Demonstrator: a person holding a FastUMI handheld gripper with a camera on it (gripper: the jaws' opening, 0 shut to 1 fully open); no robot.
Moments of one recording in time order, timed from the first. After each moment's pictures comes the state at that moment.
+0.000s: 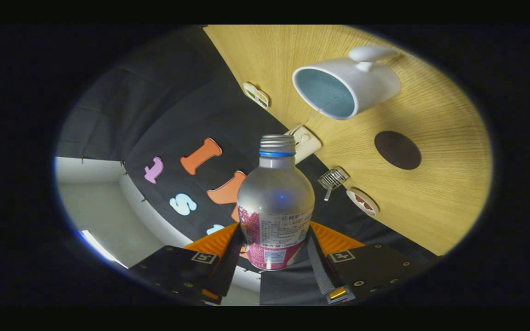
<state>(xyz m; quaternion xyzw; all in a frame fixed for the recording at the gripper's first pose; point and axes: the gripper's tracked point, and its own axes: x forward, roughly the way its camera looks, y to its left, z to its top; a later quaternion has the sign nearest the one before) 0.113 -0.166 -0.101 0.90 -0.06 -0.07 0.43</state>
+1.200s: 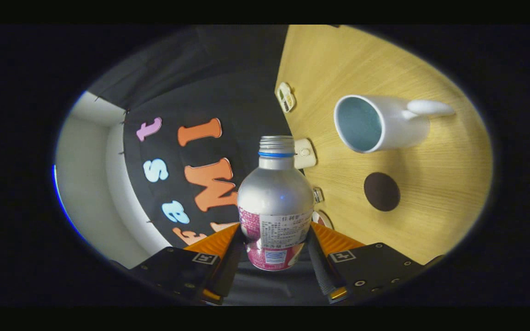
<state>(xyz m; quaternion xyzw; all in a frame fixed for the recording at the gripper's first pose) 0.108 -0.151 -0.135 0.75 0.02 -0.13 0.65</state>
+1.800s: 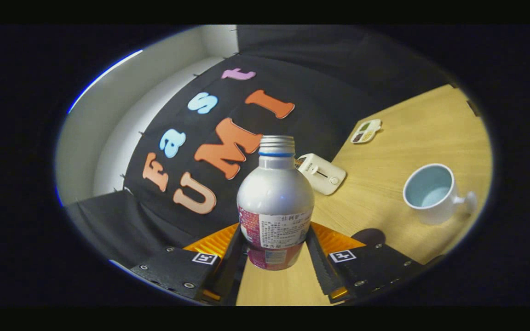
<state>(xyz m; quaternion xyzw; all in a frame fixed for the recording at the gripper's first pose) 0.135 -0.138 -0.130 0.41 0.03 -0.13 0.90</state>
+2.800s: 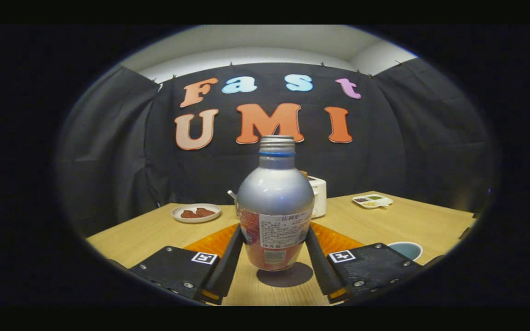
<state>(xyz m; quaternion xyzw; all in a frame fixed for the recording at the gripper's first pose) 0.160 -0.143 -0.173 -0.01 0.09 -0.15 0.98</state>
